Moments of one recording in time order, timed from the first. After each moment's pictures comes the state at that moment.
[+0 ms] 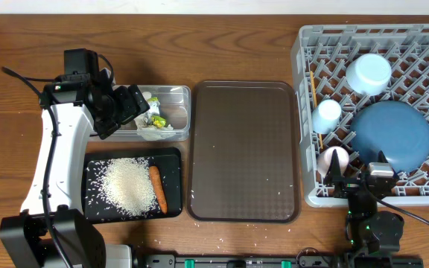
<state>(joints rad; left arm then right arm) 0.11 1.58 1.32 -1.00 0.27 -0.43 -0.01 0.01 0.01 -0.07 0.04 0.01</state>
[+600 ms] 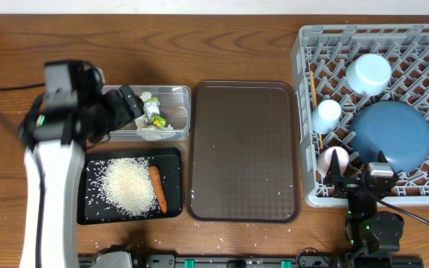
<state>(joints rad) 0.11 1.26 1.27 -1.00 0.27 -0.43 -0.01 0.01 0.01 -0.07 0.04 0.01</state>
